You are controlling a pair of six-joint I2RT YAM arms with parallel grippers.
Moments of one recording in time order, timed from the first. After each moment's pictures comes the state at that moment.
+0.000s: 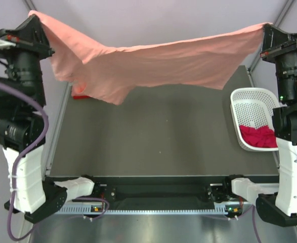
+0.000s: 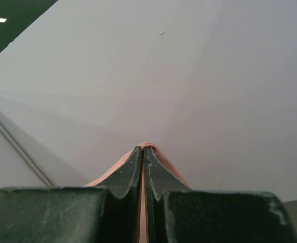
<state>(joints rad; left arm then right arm) -0.38 1.22 2.15 -0.29 -0.44 -0.17 0.09 1.08 1.76 -0.20 0.05 0.51</state>
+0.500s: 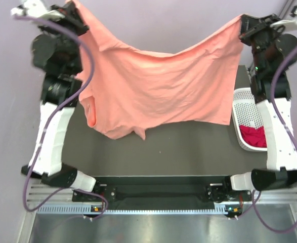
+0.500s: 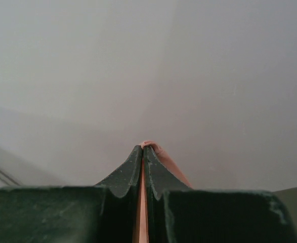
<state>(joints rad) -0.37 1.43 2.10 -0.09 -0.49 -0.18 0.09 1.33 1.75 -0.04 0.07 0.56</state>
